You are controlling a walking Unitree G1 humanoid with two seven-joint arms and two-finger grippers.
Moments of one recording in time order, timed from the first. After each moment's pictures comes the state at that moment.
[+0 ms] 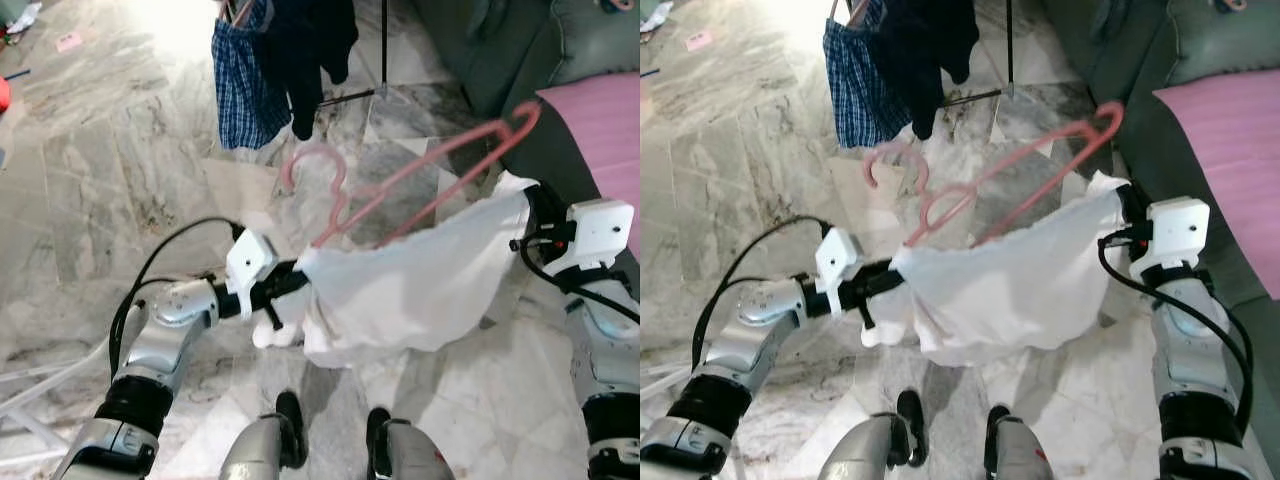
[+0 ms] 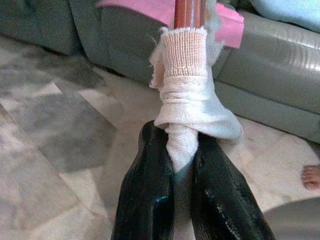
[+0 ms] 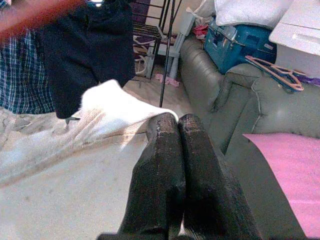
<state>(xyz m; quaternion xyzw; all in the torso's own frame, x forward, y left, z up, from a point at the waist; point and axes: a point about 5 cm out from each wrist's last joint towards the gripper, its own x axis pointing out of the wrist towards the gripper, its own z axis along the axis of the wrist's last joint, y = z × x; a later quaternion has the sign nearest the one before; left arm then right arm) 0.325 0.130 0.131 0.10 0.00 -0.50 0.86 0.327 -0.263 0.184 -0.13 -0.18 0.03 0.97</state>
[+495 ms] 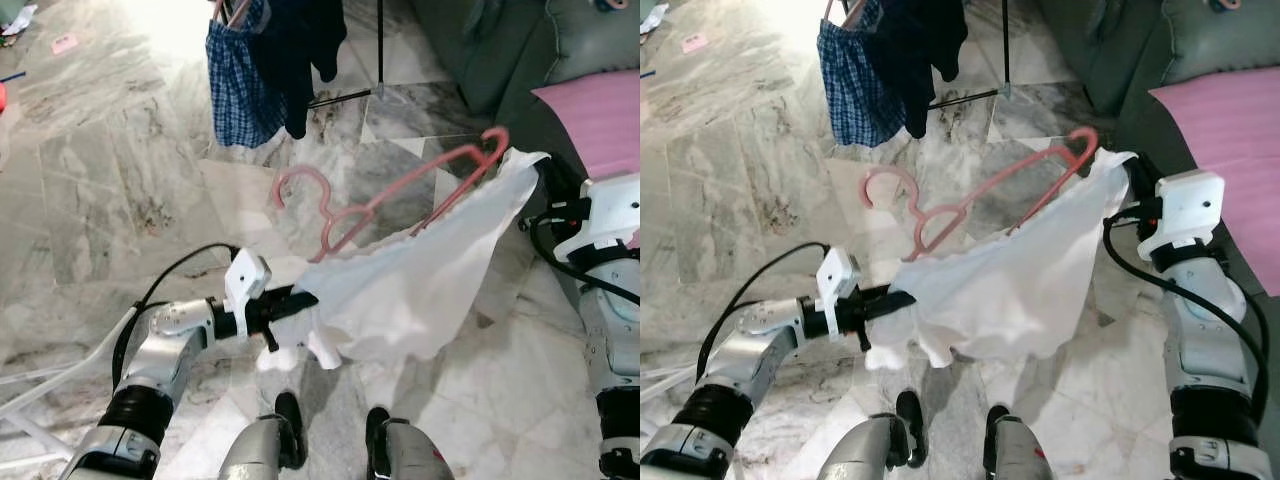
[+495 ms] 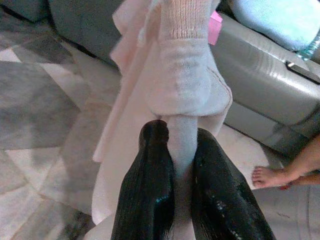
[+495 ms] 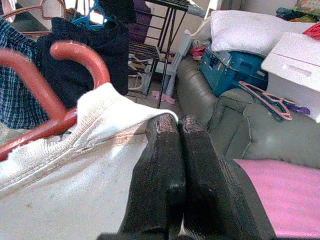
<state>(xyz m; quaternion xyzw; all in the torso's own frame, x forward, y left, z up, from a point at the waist) 0.317 0.134 0.105 0.02 0.06 -0.53 0.85 0.325 -0.260 0.218 -0.15 -0.21 0.04 0.96</state>
